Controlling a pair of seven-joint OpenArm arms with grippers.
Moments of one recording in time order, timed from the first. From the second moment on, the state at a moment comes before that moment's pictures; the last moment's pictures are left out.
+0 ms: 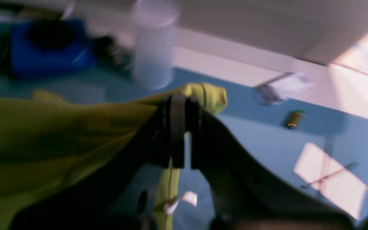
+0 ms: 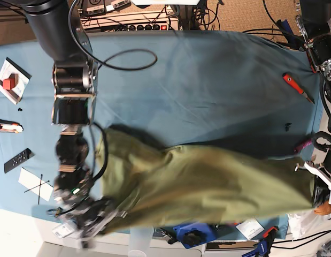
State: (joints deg) left arm -14.0 -27.7 -19.2 104.5 -23.9 -20.5 42.1; right arm 42.8 8.3 0.4 69.5 -0.5 11.2 -41.0
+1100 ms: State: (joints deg) left arm 1.5 -28.8 -31.4 105.3 -44.8 -30.2 54.4; right arm 13.2 12.6 11.0 115.3 16.2 19.6 -60.1
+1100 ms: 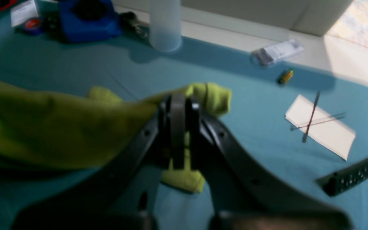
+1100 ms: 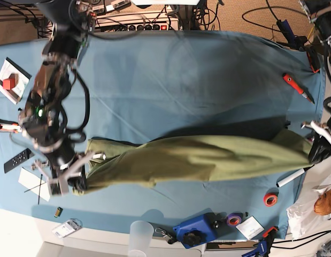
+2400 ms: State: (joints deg) left arm 29.8 -20.7 -33.7 105.3 -29.6 -26.2 54.9; right arm -31.4 12.6 21.3 127.6 19.6 28.9 -70.4
